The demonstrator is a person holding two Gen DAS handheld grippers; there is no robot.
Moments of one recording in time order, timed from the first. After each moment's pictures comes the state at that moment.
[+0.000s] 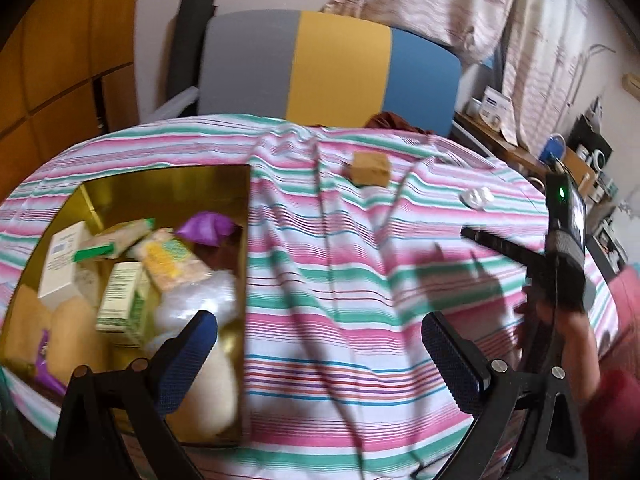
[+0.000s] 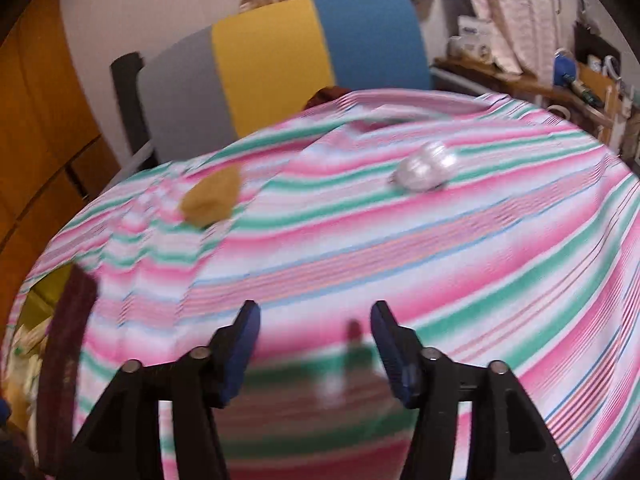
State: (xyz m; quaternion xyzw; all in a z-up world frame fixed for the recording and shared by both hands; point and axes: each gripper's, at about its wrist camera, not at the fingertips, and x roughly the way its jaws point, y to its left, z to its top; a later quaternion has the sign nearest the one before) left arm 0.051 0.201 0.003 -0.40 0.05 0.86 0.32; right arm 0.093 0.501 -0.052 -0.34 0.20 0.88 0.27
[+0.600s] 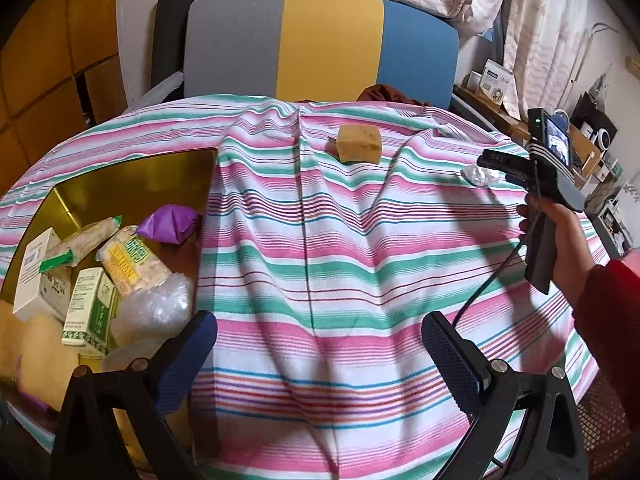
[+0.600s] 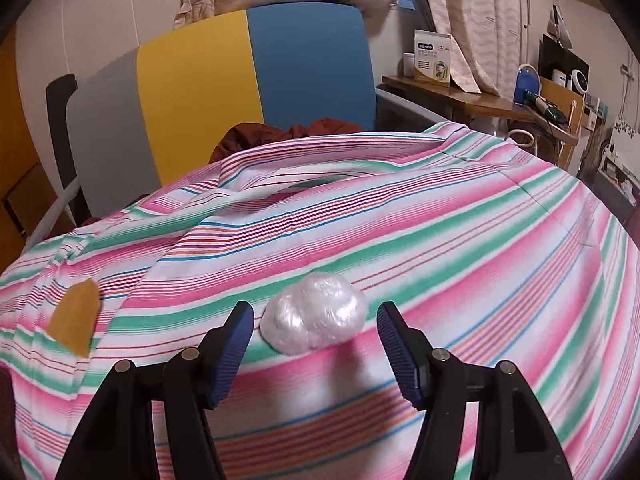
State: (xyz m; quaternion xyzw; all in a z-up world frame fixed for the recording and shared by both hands) left arm 0.040 0.242 -0.014 -0.43 0.09 0.84 0.31; right arm 0.041 0.625 -0.055 -0.34 0.17 0.86 0.35
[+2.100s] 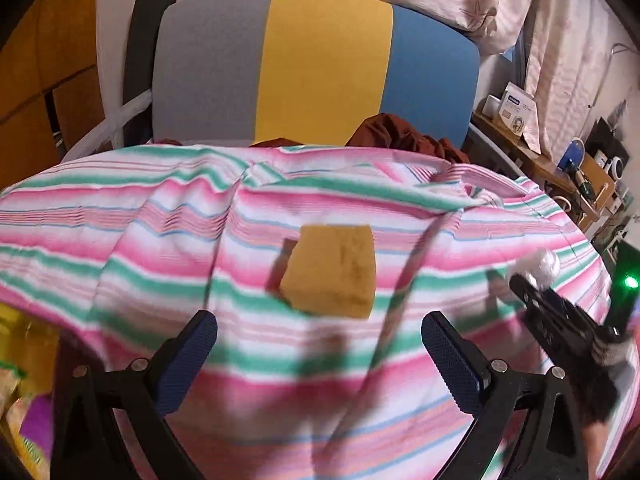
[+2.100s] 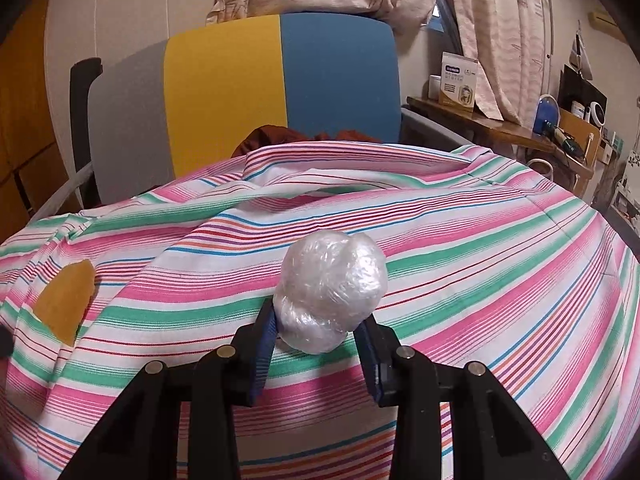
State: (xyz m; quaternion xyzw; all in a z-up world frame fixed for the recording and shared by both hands) left arm -0.103 0.409 -0.031 -0.41 0.06 0.86 0.31; right arm 0.026 0.614 -0.071 -0.32 0.13 0.88 0.33
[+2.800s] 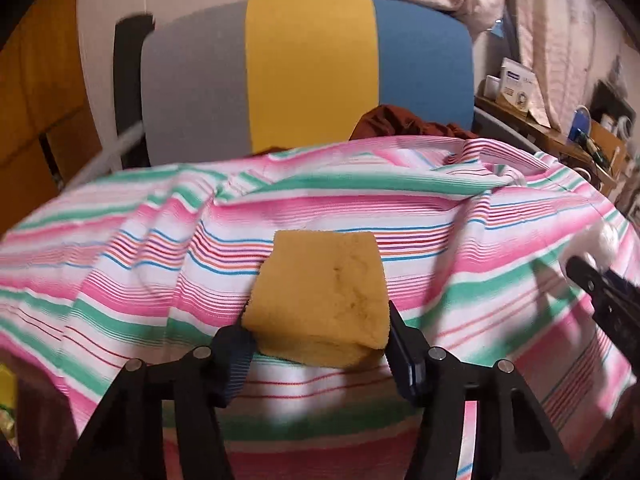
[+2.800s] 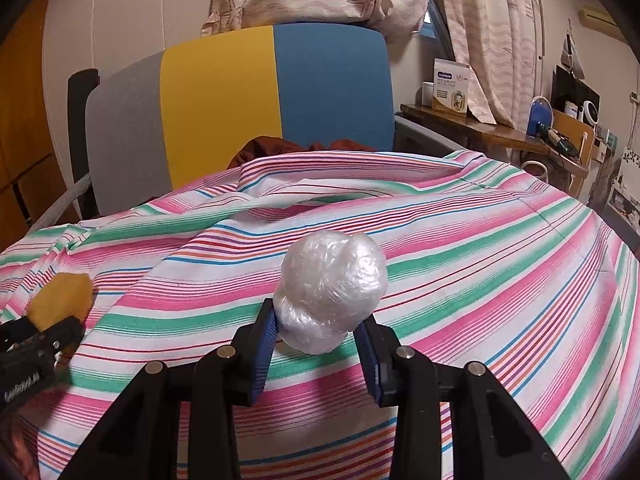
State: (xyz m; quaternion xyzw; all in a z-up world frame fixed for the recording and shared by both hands) left arm -0.105 0.449 -0.066 -0.35 0.13 0.88 0.30; right arm 0.035 0.613 -0.068 -0.30 0.13 0.88 0.33
